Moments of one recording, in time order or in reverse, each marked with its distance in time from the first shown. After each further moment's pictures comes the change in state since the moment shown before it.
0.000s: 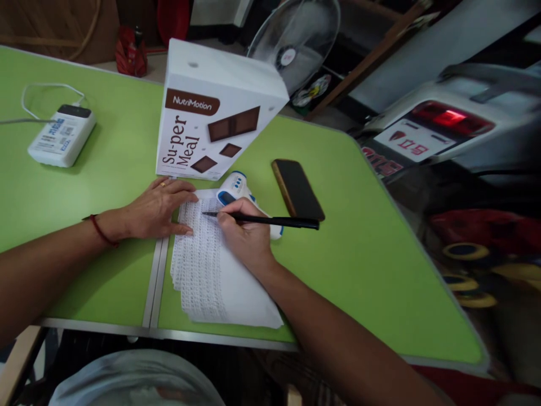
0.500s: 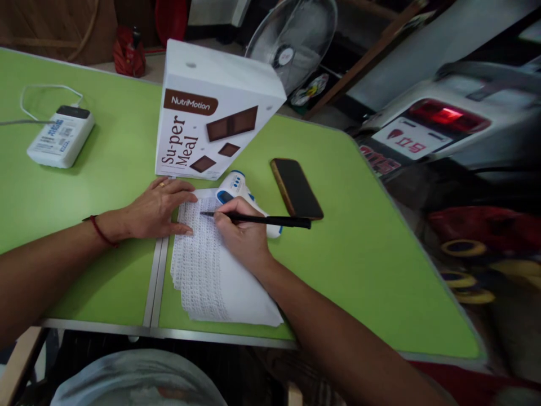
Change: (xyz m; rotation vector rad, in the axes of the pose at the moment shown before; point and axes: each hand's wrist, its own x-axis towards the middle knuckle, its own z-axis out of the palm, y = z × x) left_hand 0.000 -0.001 0.001 -0.005 0.007 -0.003; right_hand 0.001 -0.002 0.001 -0.011 -0.045 0.079
